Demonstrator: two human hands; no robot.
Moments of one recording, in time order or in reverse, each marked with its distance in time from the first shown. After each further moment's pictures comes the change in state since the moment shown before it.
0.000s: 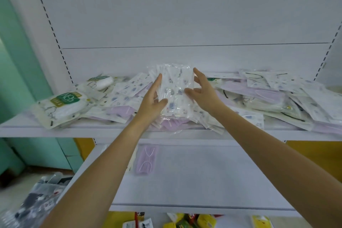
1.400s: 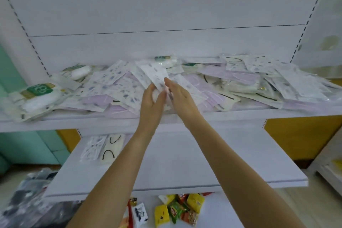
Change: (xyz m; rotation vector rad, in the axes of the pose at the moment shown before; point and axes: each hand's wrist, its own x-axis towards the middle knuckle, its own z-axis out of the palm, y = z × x) left_hand -0.040 -0.002 0.073 -0.152 0.173 -0.024; right_hand -0.074 -0.011 0.016 0.300 0.005 0.178
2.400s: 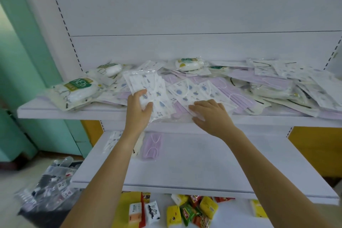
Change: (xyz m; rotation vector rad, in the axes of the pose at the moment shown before) left_hand 0.003 -0.020 -0.111 0.387 0.153 0.012; right_hand -0.001 0.044 -0.016 -1.305 -0.151 -0.352
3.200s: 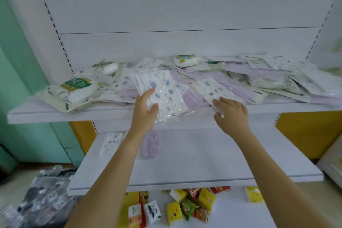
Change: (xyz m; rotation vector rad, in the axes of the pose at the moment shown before) left_hand -0.008 -0.014 -0.021 -0.144 -0.167 0.040; right_hand -0.031 -0.013 0.015 0.054 0.215 0.422
